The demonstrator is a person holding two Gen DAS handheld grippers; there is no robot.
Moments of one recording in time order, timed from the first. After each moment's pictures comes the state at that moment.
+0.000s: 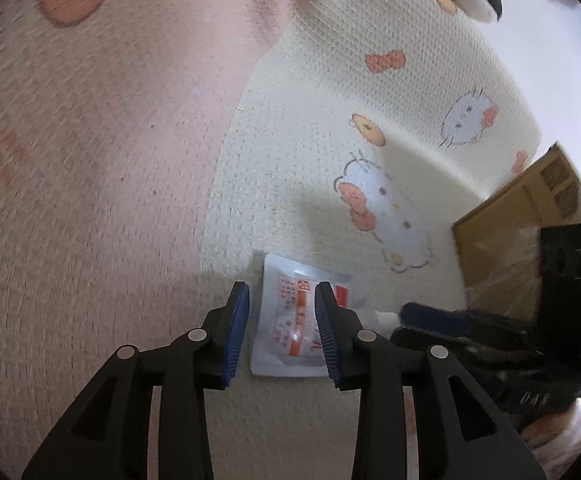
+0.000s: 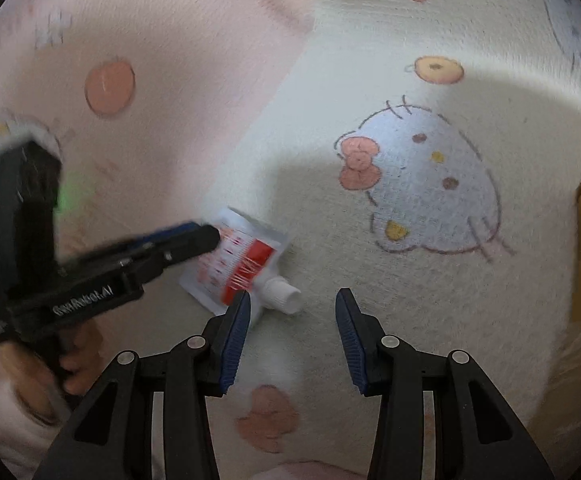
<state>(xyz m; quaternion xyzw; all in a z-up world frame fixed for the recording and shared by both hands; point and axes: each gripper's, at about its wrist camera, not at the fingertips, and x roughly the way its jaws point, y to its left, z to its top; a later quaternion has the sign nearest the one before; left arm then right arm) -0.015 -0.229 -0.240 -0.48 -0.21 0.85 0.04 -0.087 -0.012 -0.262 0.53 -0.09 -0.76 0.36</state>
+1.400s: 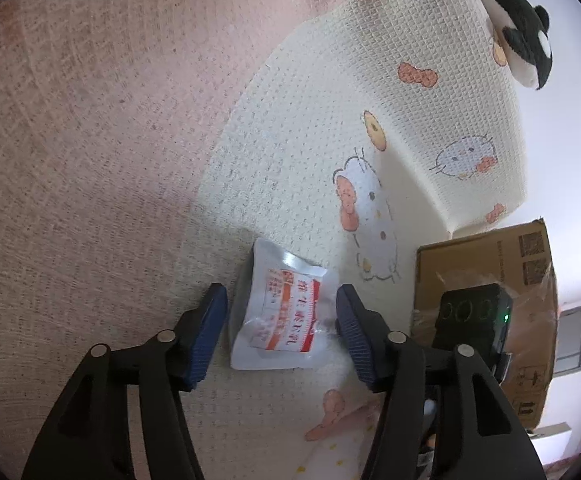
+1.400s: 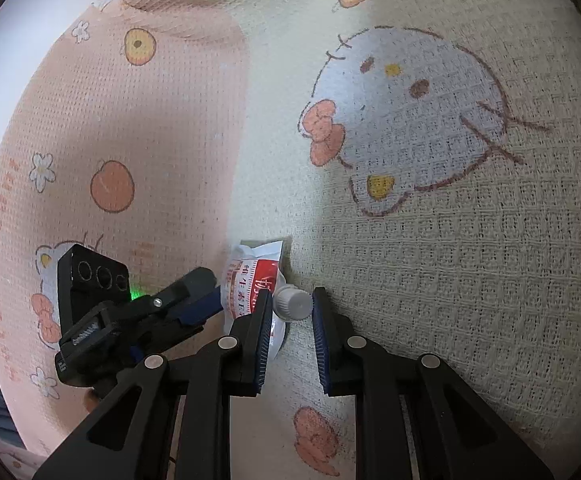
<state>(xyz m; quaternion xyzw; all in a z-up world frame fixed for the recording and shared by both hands) -0.025 -0.244 -0.265 -0.51 -0.37 0.77 0.06 -0.099 0.020 -0.308 0.56 -0.30 -0.69 0.35</state>
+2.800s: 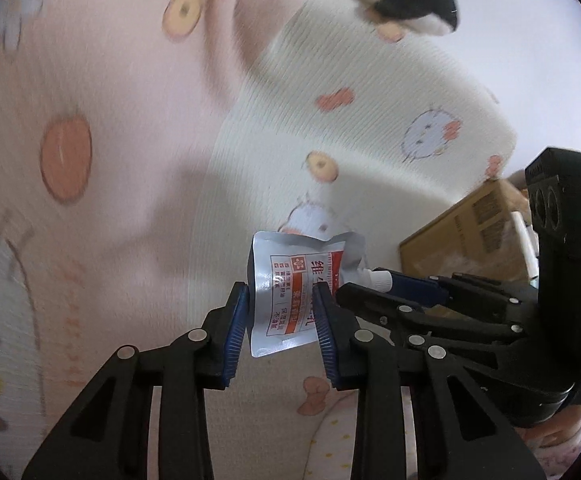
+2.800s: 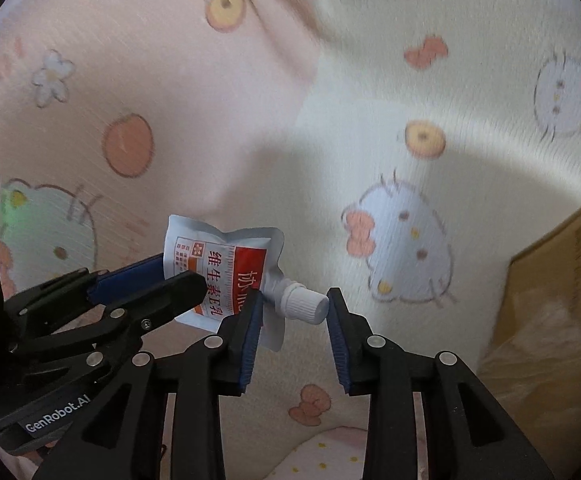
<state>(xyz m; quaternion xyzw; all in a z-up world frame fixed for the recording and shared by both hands) -0.027 -0.184 -0.100 -0.50 -0.14 0.85 0.02 -0.096 -0.028 -0.125 0.55 0.00 -0.79 0.28</state>
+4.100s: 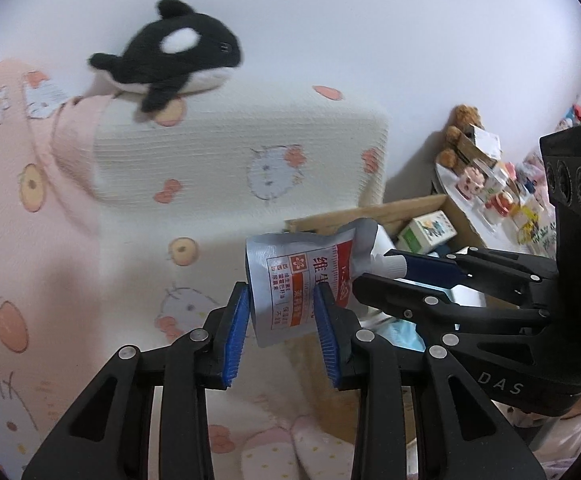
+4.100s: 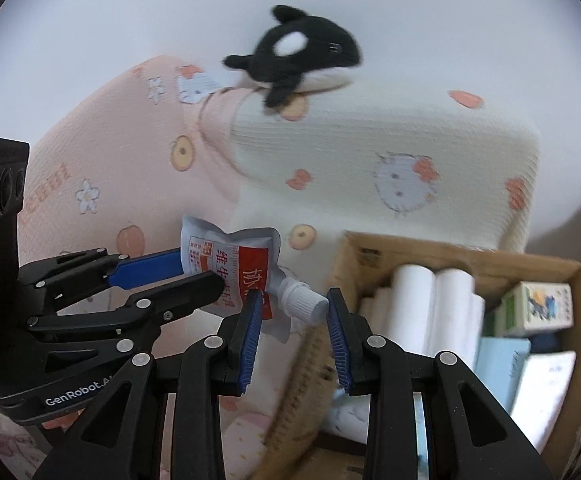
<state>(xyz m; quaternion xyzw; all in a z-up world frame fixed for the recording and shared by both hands) -0.050 -0.003 0.000 -0.44 -0.02 0.89 0.14 -0.062 0.141 -0.004 0.44 -0.04 -0.88 0.20</state>
